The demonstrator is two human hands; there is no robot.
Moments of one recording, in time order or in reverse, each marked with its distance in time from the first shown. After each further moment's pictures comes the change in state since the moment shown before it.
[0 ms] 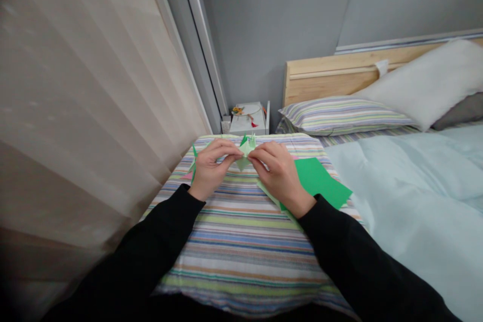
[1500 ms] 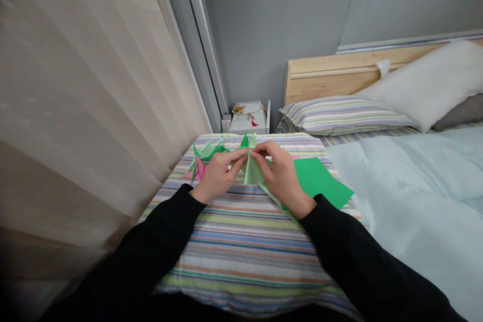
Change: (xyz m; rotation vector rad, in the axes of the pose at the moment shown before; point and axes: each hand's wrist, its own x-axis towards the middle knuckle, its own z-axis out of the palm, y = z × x) left_hand -0.007 0.006 0.009 -0.041 -0.285 -0.222; right_hand -0.002 -0.001 0.010 0.270 0.071 0.248
